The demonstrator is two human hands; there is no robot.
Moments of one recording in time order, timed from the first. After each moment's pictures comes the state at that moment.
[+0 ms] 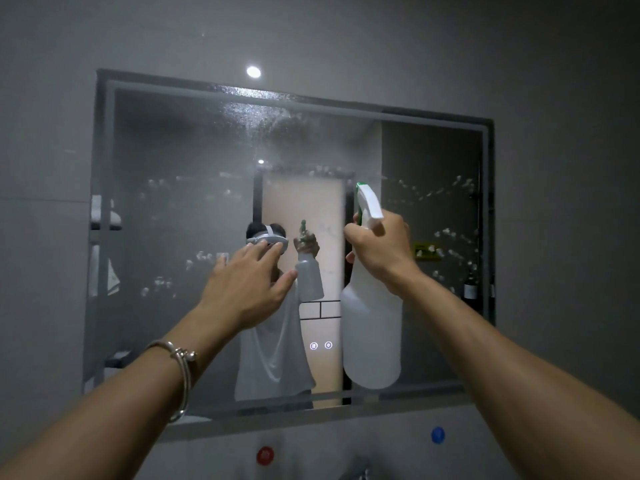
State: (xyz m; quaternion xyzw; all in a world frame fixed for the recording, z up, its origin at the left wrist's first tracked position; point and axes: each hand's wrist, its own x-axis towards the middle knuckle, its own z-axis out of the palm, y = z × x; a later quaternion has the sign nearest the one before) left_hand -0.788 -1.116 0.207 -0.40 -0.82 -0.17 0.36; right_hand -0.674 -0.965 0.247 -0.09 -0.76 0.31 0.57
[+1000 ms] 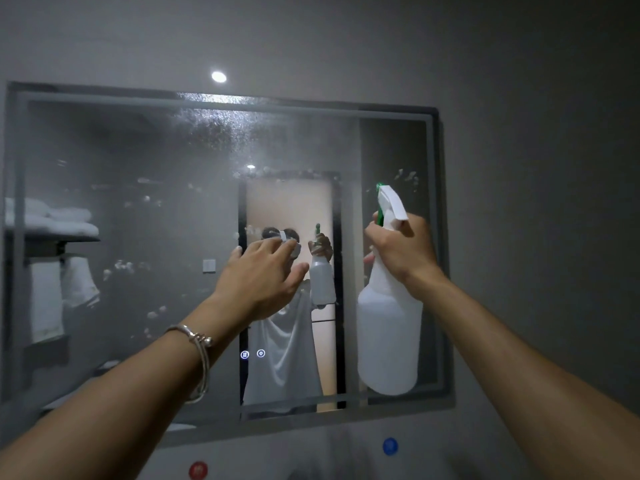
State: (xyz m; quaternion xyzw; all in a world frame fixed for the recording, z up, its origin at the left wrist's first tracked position) left_hand -0.694 -0.950 0.220 -0.42 -0.81 -0.13 0.38; right_hand -0.561 -0.799 0.241 -0.11 -0.73 0.38 0.57
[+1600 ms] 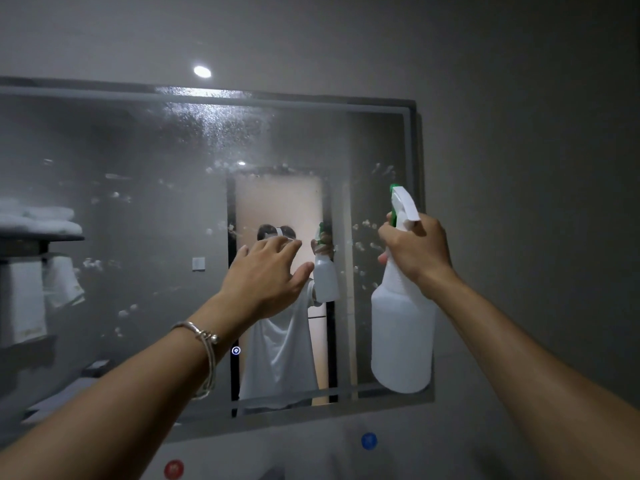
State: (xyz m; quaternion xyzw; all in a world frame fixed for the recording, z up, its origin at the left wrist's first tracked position) left_hand -0.672 -0.896 0.212 -0.44 -0.80 -0.13 0.39; right_hand -0.517 -0.751 0.231 -0.15 -0.72 0.37 0.57
